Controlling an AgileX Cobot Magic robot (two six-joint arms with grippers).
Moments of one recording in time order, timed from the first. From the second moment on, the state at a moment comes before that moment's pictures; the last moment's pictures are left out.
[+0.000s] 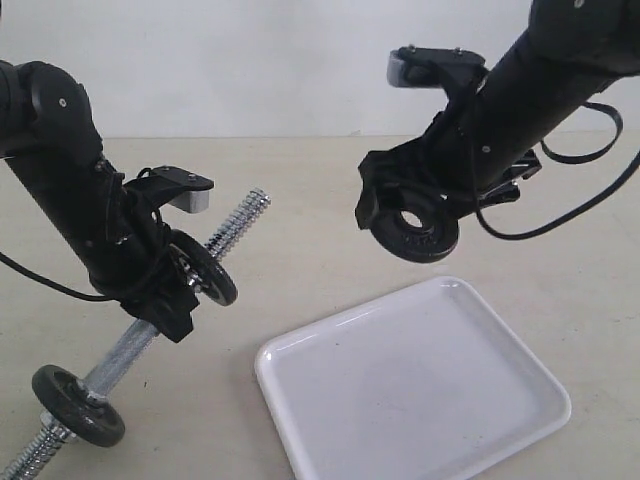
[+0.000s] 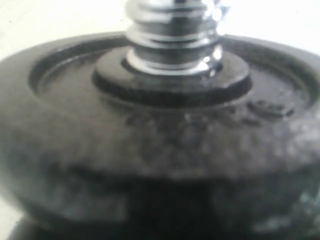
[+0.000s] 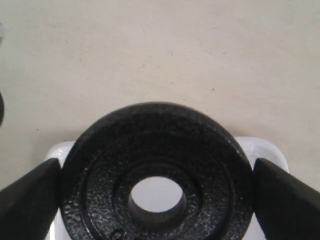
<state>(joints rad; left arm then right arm) -0.33 1.83 -1.13 -0.33 0.92 0.58 0.39 1.69 -1.24 0.38 0.76 -0.18</state>
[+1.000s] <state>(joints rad) -0.33 1.83 -1.13 -0.33 0.87 0.77 0.23 1.84 -1.34 0.99 0.99 -0.70</state>
